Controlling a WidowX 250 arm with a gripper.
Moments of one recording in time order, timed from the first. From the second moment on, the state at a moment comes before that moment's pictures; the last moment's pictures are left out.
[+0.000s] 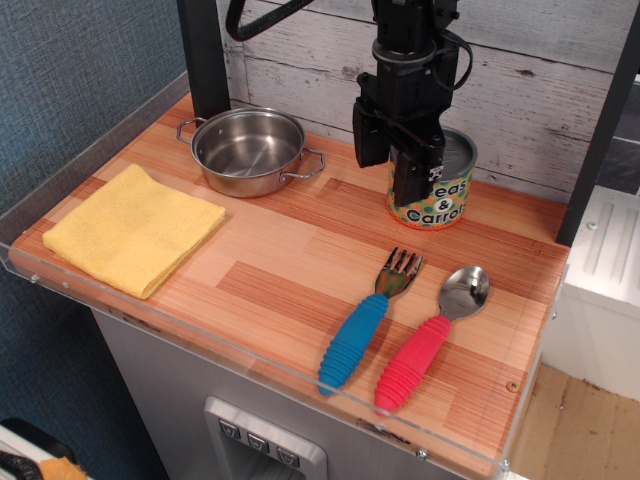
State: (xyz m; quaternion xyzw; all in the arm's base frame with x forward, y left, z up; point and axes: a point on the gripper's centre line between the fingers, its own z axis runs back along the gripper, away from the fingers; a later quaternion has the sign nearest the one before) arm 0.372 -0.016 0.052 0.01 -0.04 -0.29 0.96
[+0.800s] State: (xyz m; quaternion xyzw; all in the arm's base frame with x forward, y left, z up) arm 0.319 0.032 0.101 0.04 -0.04 -0.11 0.99
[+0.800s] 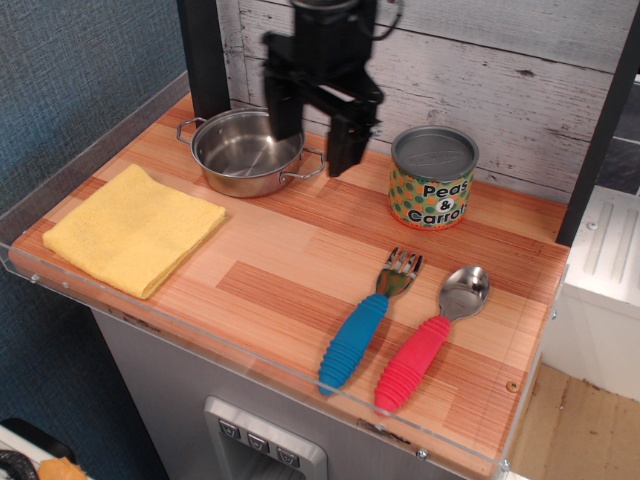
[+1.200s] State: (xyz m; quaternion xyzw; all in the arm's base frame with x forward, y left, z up) arm 0.280 0.073 0.108 0.05 -0.04 -0.03 1.00
